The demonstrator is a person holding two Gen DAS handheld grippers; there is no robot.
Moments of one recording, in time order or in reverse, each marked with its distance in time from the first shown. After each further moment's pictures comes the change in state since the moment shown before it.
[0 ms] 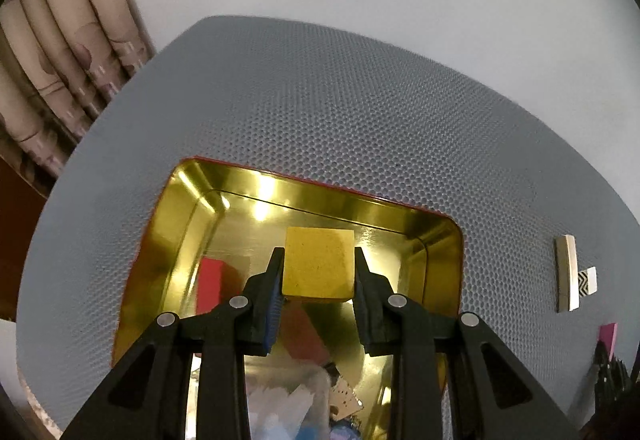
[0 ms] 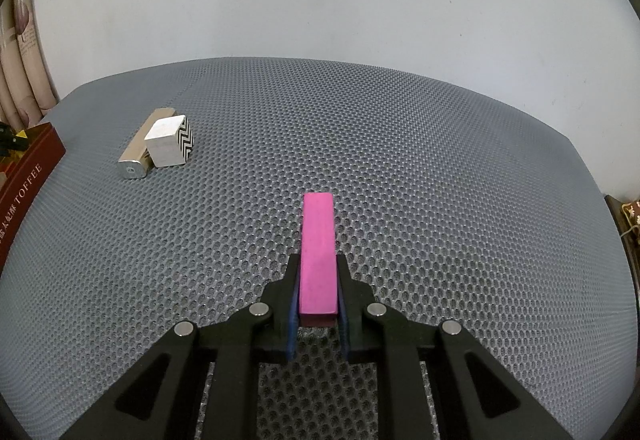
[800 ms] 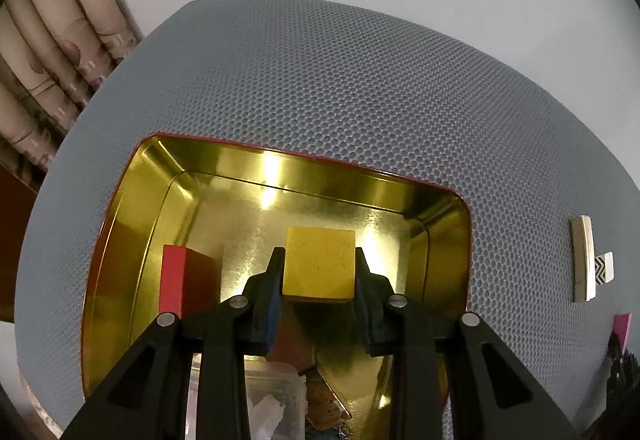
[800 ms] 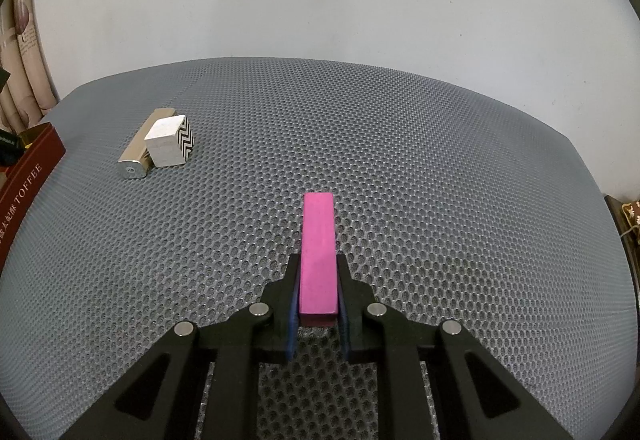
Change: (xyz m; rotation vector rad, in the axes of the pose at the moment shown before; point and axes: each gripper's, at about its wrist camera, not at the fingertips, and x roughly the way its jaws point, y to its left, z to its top) left arm 0.022 -0.017 -0.002 0.025 0.051 0.024; right arm 0.000 -0.009 -0.003 0.000 0.000 0.001
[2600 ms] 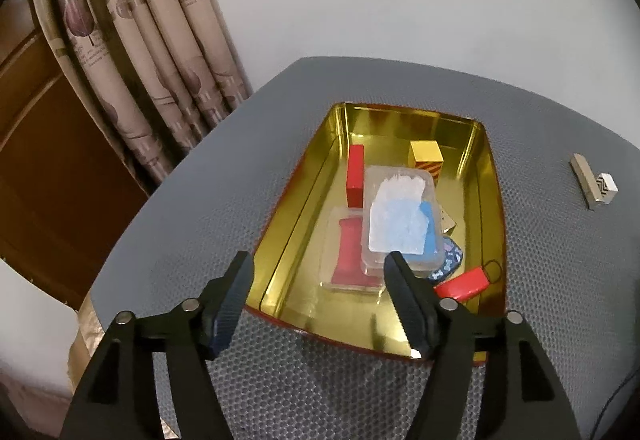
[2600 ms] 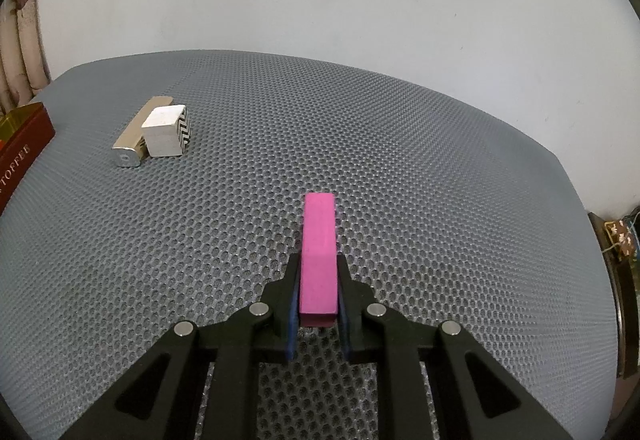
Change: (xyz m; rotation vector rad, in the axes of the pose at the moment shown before) left arm -0.110 0.018 -0.142 -0.027 -0.303 0.239; right arm -0.032 -0.001 -0.009 -0.063 0.001 -0.091
